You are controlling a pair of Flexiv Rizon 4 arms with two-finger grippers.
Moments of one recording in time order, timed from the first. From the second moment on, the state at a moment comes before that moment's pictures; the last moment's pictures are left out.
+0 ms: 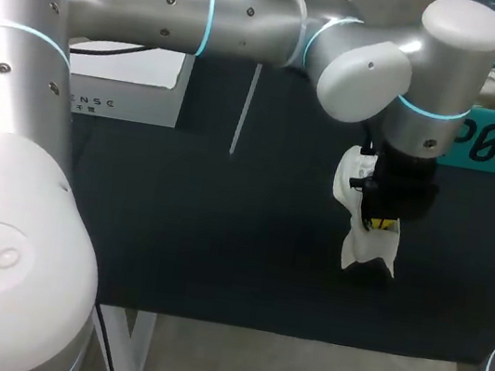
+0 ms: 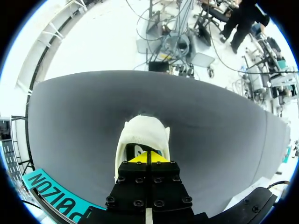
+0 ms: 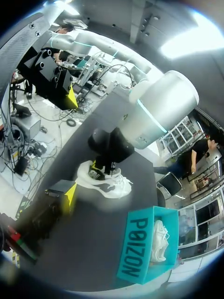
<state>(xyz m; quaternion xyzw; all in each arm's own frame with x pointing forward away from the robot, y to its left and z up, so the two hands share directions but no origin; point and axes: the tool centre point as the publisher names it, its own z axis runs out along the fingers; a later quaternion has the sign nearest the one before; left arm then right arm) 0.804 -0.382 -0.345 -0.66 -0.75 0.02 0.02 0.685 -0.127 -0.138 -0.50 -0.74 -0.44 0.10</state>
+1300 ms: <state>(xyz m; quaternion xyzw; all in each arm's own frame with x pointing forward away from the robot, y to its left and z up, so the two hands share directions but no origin) 0.821 -0.384 -0.368 -0.64 -0.77 0.02 -0.02 0.685 -0.127 -0.138 -0.50 -0.74 -0.44 0.10</state>
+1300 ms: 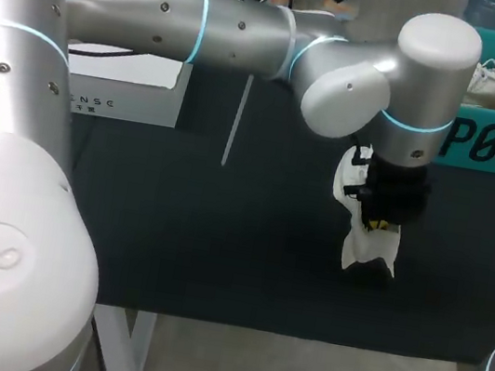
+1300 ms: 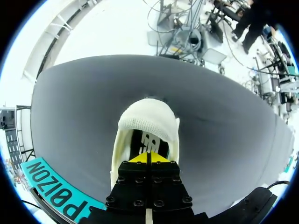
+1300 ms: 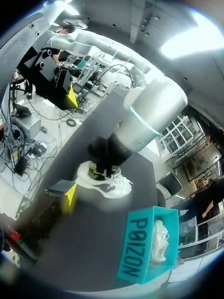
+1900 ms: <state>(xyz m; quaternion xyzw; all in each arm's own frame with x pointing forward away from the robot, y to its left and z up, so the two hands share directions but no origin) 0.828 -0.397 -0.389 -0.64 -0.77 0.02 -0.05 0.685 -0.127 -0.138 -0.50 -0.74 -0.44 0.10</state>
